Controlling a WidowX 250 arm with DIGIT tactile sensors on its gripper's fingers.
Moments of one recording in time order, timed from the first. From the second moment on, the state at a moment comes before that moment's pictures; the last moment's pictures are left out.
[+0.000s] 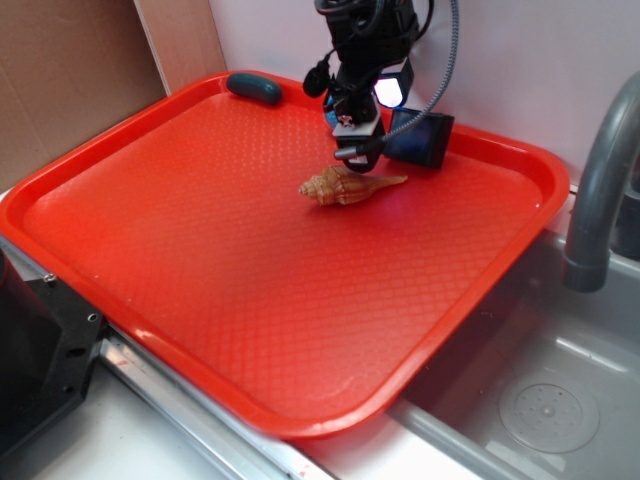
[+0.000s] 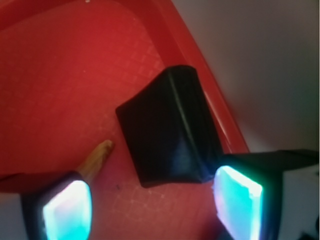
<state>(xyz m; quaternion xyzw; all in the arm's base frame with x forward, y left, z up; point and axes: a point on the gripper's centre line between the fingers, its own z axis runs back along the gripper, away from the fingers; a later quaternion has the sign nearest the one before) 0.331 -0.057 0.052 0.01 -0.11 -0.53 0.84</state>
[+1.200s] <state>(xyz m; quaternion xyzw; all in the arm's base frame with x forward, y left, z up) 0.336 -0.064 0.064 0.05 -0.16 -0.53 0.83</state>
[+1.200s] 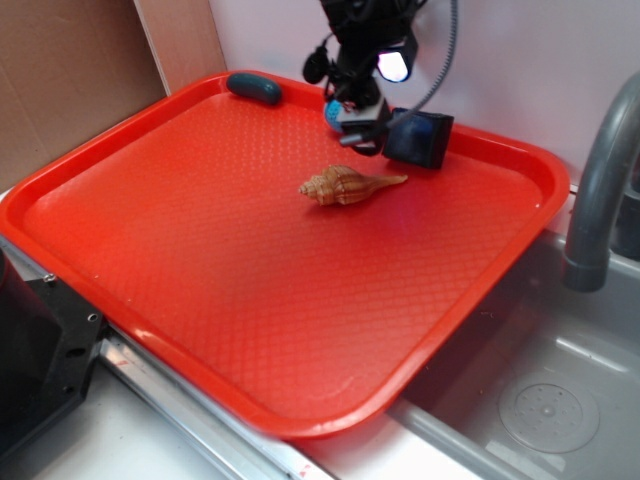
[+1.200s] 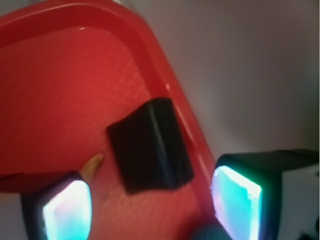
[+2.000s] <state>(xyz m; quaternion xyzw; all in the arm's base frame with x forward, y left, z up) 0.320 -0.066 0.049 0.00 -0.15 -0.50 0.85</state>
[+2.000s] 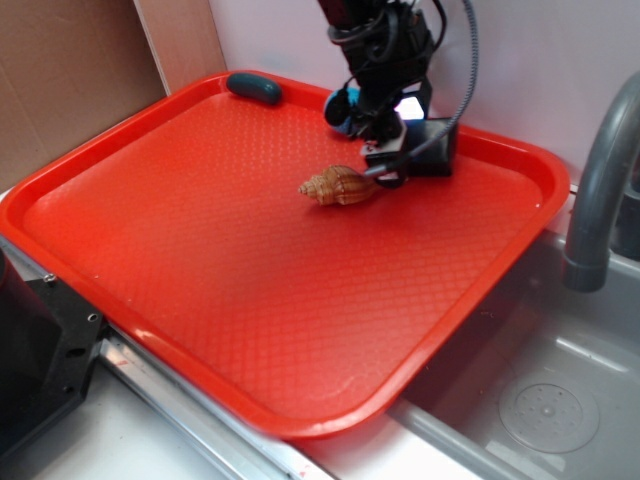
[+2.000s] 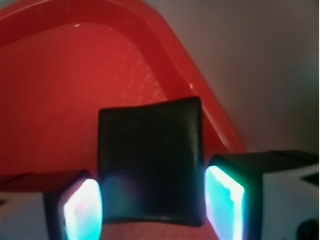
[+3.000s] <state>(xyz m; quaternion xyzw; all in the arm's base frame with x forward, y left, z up) 0.321 -0.056 0.071 0.00 -0.15 -0.41 0.90</state>
